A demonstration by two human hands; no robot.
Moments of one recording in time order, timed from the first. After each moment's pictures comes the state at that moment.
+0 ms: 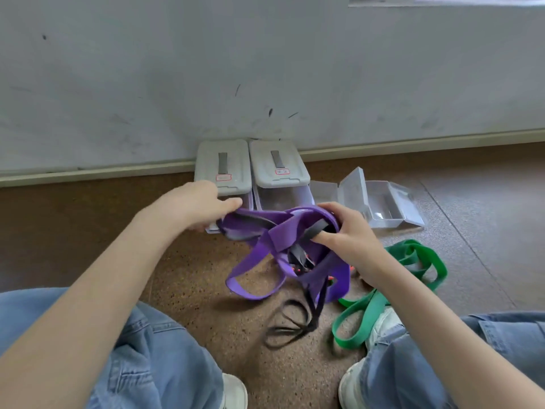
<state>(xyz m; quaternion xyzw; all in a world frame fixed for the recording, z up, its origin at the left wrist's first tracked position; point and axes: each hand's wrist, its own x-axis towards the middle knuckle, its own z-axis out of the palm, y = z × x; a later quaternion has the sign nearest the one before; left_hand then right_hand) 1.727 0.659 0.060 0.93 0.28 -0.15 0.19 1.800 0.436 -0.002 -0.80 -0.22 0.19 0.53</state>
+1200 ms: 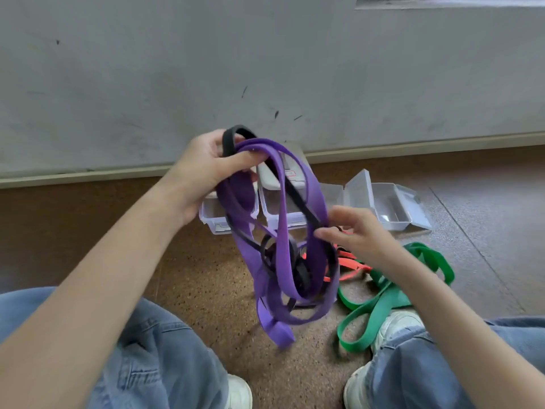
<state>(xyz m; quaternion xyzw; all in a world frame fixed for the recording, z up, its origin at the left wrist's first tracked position) 1.725 0.650 0.089 0.71 0.07 0.10 0.69 1.806 0.429 0.005 -0.79 -0.32 0.19 0.49</state>
